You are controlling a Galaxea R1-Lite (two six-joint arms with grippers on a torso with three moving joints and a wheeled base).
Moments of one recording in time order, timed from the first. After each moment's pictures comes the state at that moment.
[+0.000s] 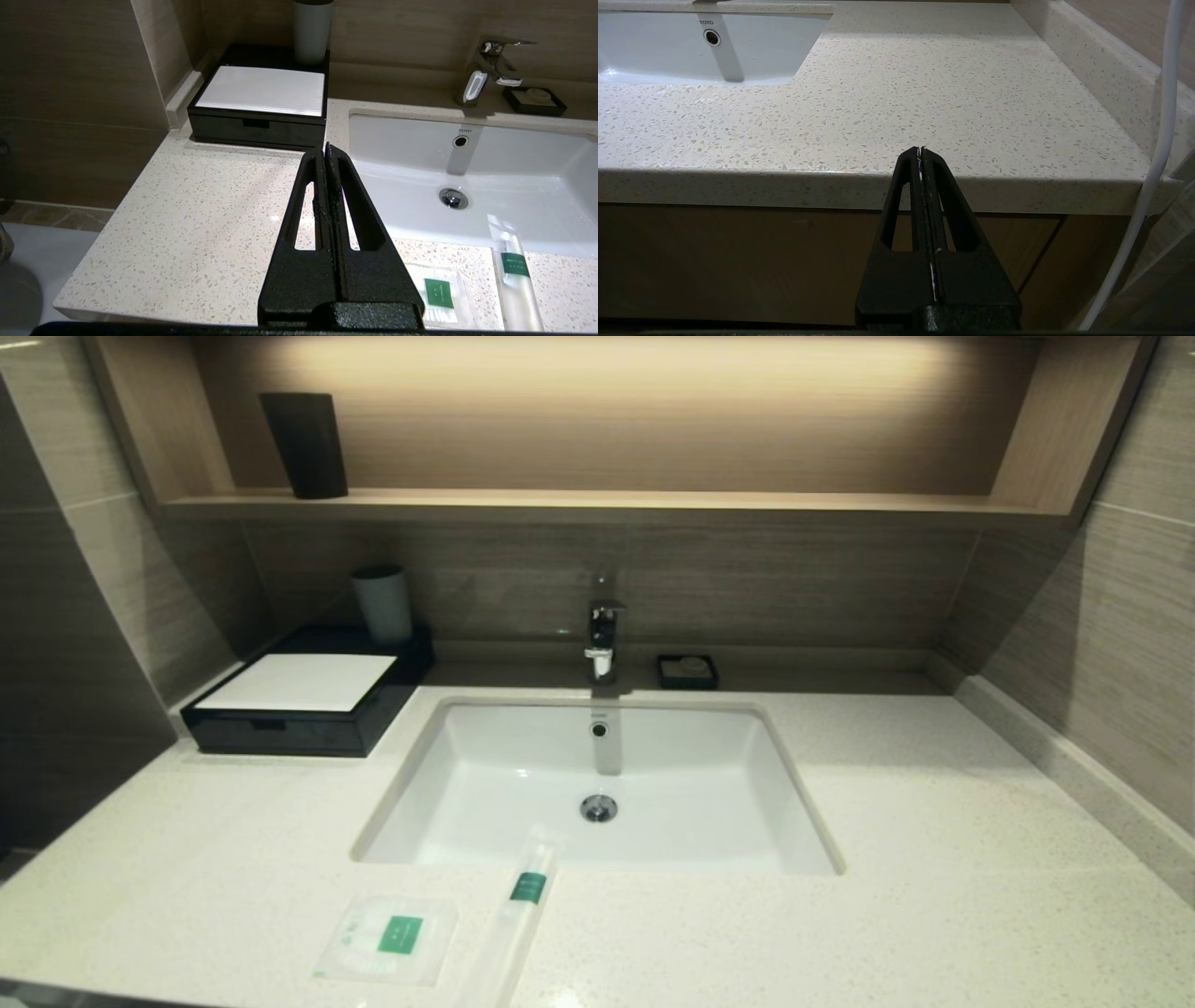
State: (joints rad) left arm 0.01 0.66 -0.64 0.02 0.02 -0.03; right arm 0.00 0.00 0.00 0.00 0.00 -0.01
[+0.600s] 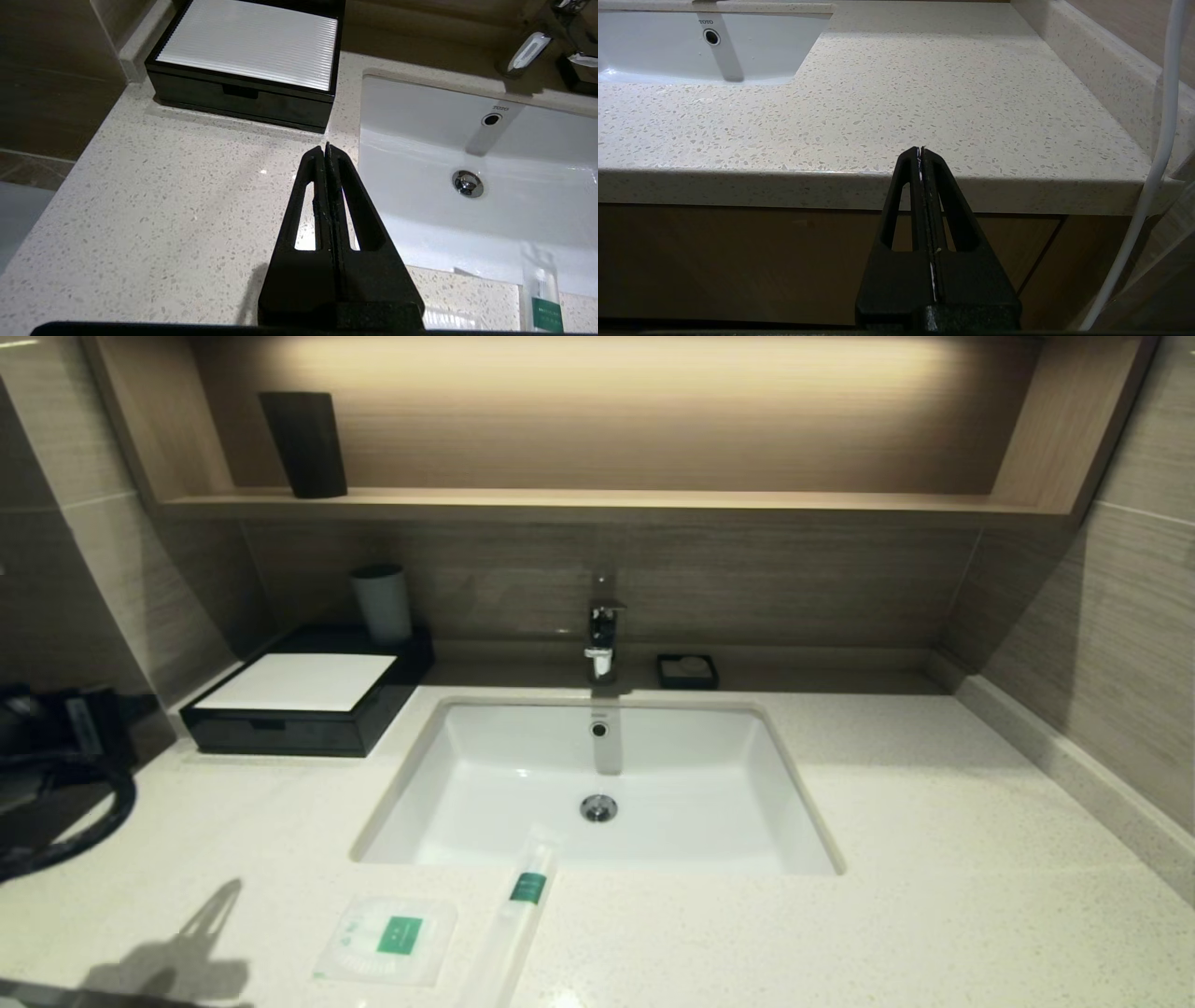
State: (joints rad) left arm 0.02 1.15 -0.77 -0.10 0.03 -0.12; right arm 0.00 0.00 0.00 0.00 0.00 -0.01
